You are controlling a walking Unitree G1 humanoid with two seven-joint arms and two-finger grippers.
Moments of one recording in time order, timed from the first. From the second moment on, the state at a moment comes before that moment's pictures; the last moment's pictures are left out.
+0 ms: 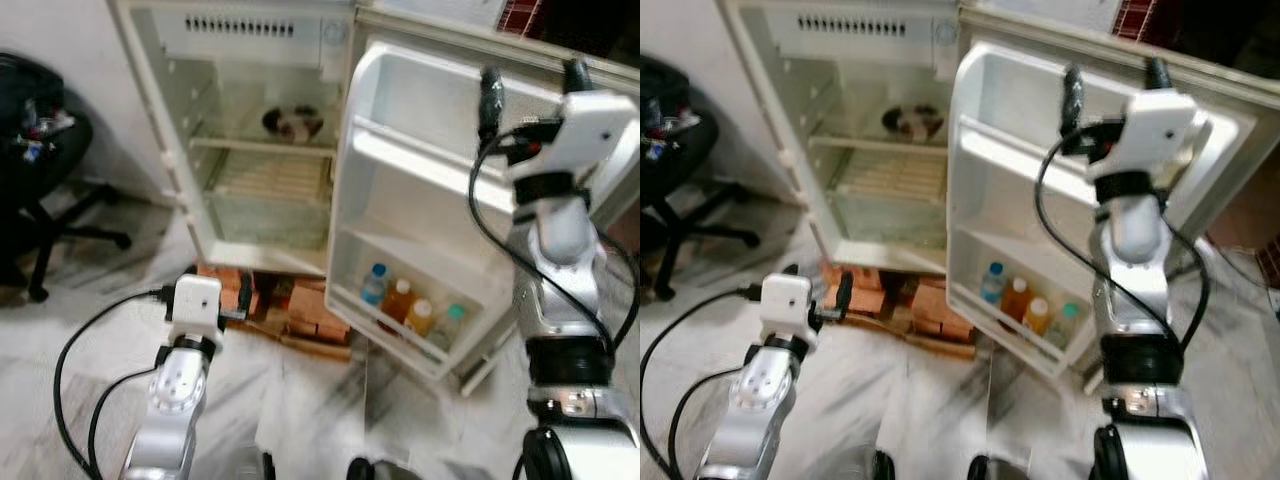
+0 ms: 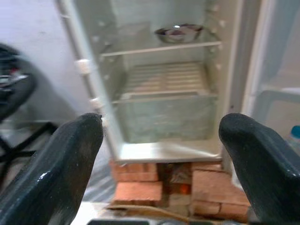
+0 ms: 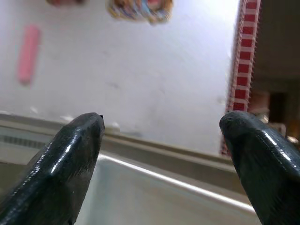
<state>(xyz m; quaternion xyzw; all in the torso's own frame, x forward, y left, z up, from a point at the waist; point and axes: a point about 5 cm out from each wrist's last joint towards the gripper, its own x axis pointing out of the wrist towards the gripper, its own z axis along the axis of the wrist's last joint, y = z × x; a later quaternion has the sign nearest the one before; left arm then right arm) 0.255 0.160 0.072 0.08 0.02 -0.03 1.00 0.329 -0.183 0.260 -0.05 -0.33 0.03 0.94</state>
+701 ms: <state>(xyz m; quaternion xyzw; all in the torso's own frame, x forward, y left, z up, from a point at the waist) 0.253 0.170 0.072 0.09 0.03 -0.02 1.00 0.313 -0.219 0.141 -0.03 -0.09 -0.09 0.99</state>
